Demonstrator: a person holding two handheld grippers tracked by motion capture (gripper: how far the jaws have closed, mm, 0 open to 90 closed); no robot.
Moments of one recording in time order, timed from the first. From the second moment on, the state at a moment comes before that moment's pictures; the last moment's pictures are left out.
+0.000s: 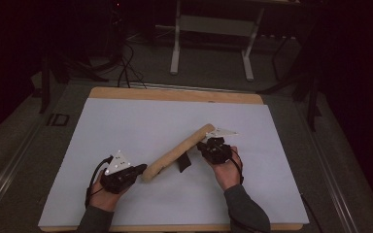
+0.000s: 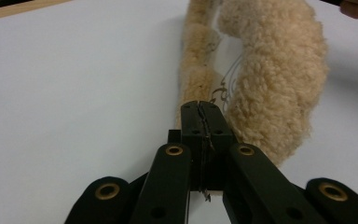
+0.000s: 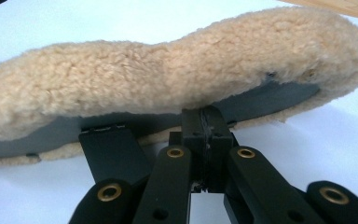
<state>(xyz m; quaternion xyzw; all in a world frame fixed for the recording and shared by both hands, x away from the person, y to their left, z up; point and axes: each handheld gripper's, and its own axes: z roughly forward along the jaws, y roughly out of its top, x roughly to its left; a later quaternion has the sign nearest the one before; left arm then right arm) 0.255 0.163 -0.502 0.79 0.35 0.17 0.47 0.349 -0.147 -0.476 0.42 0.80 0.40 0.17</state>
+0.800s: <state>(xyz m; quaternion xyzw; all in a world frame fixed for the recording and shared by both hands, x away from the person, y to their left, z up) 0.245 0.129 -0.505 0.81 0.30 0.15 0.47 0.354 -0.132 -0.467 0.41 0.81 0.39 0.17</state>
